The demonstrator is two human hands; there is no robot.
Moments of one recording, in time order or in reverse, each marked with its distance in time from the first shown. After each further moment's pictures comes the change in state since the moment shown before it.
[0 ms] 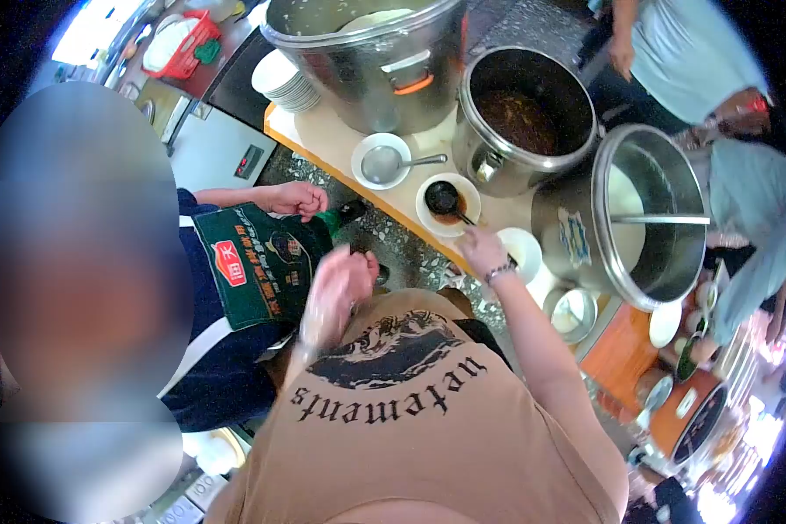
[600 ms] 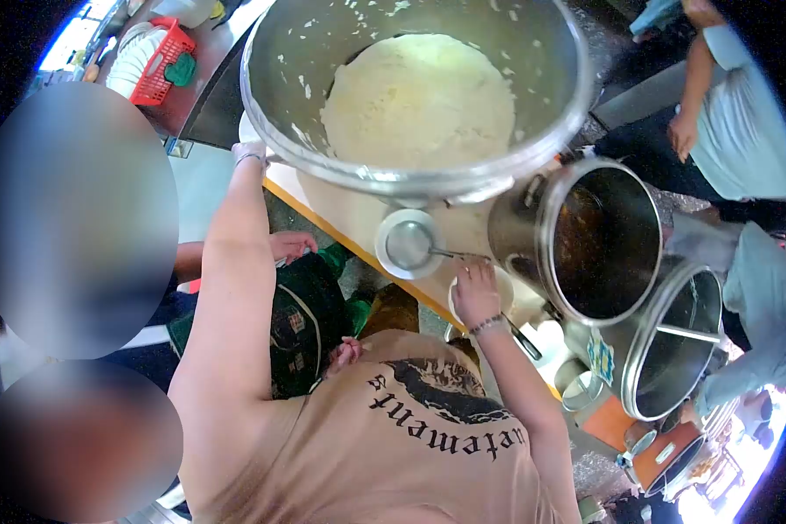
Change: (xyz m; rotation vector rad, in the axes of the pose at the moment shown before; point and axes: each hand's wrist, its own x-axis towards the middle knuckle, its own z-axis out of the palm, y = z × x) left_hand 0.555 0.185 -0.267 0.944 1.050 -0.195; right_hand 0.180 -0.076 0.039 -0.372 0.029 -0.193
